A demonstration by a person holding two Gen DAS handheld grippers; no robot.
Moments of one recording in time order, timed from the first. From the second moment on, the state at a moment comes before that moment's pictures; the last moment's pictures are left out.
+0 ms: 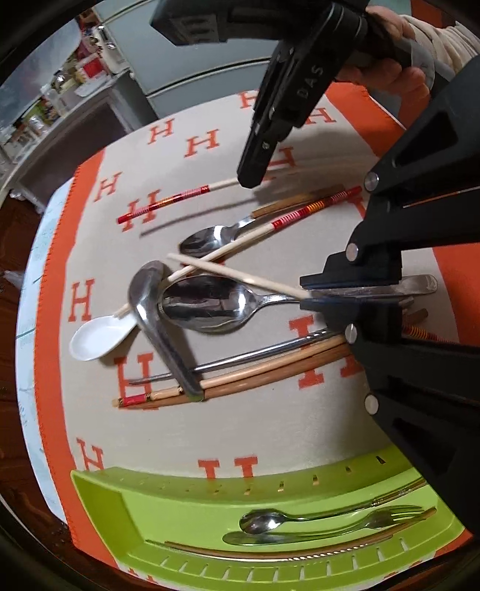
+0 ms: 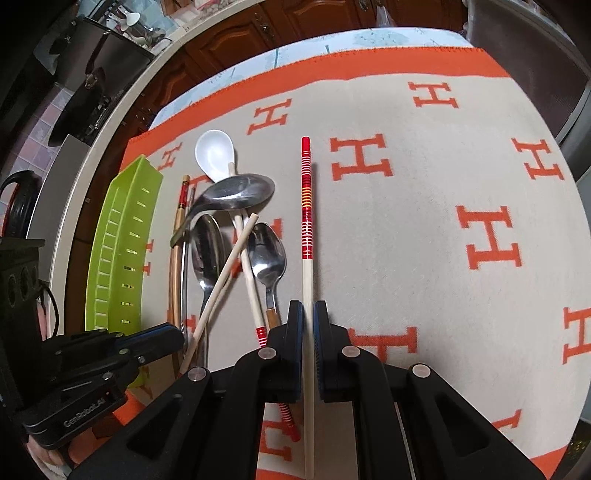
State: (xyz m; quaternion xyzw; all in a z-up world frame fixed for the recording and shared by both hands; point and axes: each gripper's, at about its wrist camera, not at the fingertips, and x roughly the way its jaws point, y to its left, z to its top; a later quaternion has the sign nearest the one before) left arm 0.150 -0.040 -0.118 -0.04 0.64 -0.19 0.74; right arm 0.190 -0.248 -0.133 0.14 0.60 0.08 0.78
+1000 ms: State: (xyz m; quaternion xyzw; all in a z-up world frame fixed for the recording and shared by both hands) left arm 0.148 -0.105 -0.136 0.08 0.64 -0.20 0.74; right arm 0.173 -0.254 -0.137 0.17 0.61 0.10 0.77
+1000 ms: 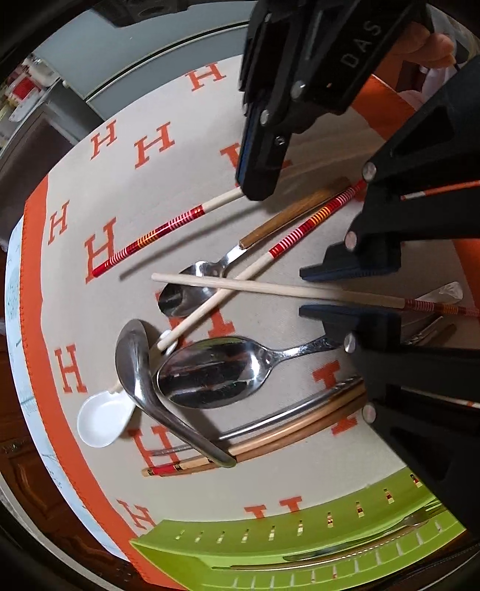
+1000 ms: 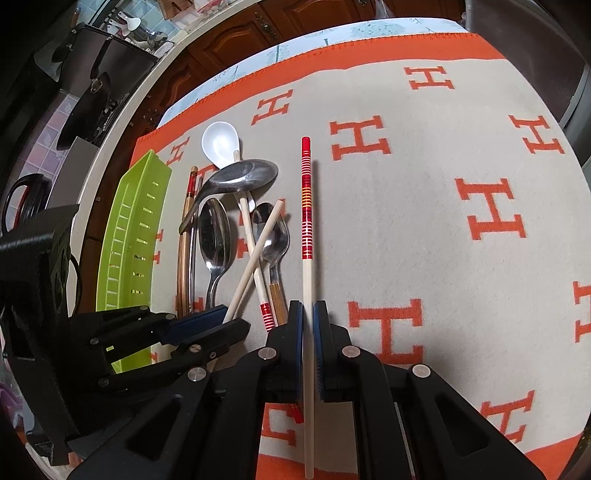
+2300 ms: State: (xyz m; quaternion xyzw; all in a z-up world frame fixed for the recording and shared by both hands) left arm 0.173 0.125 -0.076 -0.09 0.56 -0.04 0.82; right arm 0.229 -0.034 -0.019 0.14 0.60 0.21 0.76
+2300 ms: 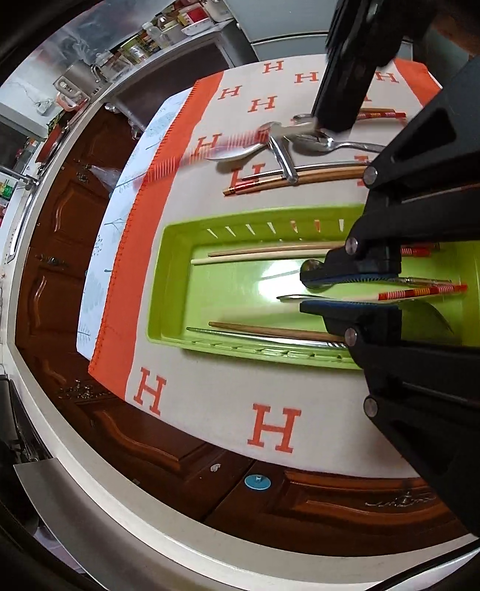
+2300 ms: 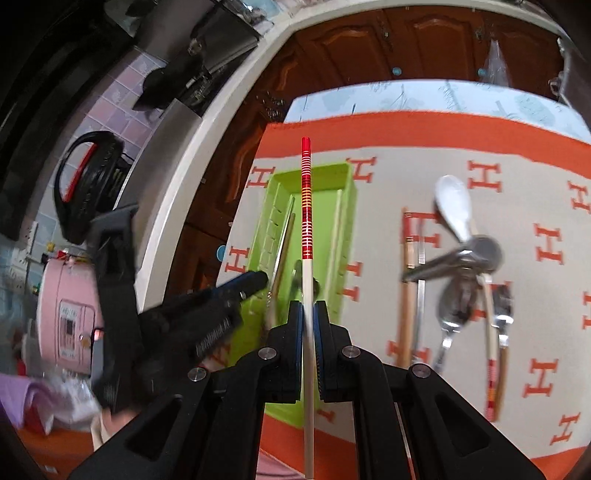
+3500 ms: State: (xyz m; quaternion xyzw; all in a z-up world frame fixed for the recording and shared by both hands) left arm 0.125 0.127 -0.028 -0.07 0.52 0.00 0.85; right arm 0.217 -0.031 -0.010 0.04 0.61 0.19 0.77
